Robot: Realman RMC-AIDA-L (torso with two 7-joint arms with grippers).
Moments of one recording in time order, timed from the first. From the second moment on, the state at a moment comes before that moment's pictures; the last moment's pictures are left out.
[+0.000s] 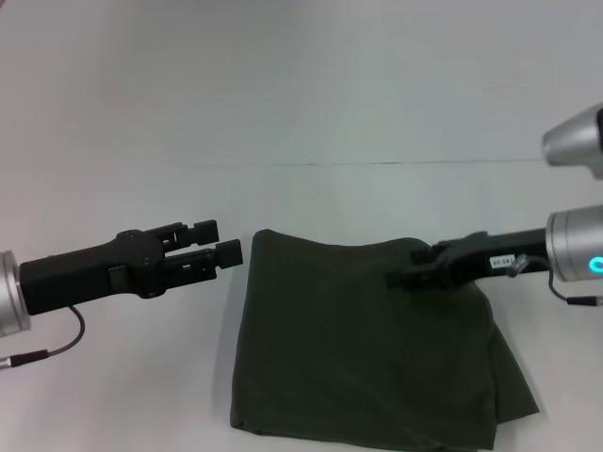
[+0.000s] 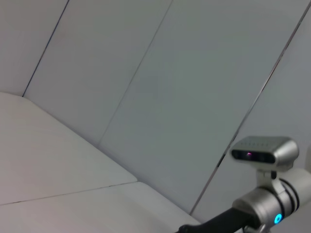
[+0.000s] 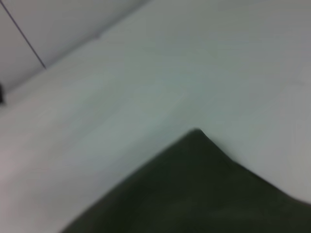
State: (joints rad) left arm -0.56 -2.08 0.50 0.69 1.95 1.71 -1.65; right arm 0.74 2.03 -0.86 -0.65 -2.18 -1.26 1.91
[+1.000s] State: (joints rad) left arm -0.56 -2.08 0.50 0.69 1.95 1.71 -1.66; right arm 0.71 2.02 -0.86 -0.67 -2.16 -1.21 1.83
